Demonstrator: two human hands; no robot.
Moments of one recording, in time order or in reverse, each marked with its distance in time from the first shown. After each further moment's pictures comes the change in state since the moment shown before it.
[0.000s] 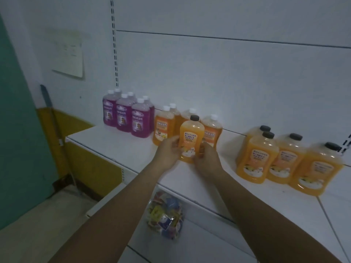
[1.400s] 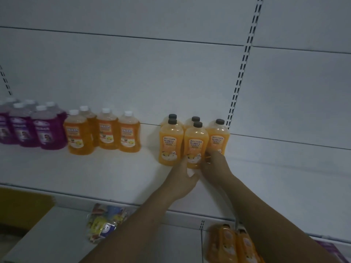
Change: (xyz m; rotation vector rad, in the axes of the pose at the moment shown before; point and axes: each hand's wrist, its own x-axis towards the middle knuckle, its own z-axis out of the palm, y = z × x) left_hand -0.071 0.095 0.248 -0.013 -0.435 0.082; right_hand -0.125 0.108 -0.228 -0.210 0.278 0.173
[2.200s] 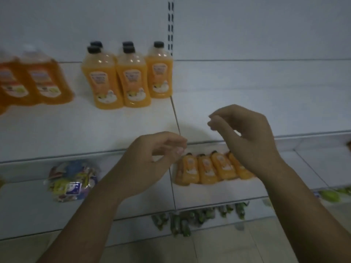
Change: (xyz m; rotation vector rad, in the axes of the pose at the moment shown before) left_hand -0.115 0.062 0.038 -0.078 -0.301 0.141; right_hand -0.207 -0.032 -0.146 0.024 0.230 -0.048
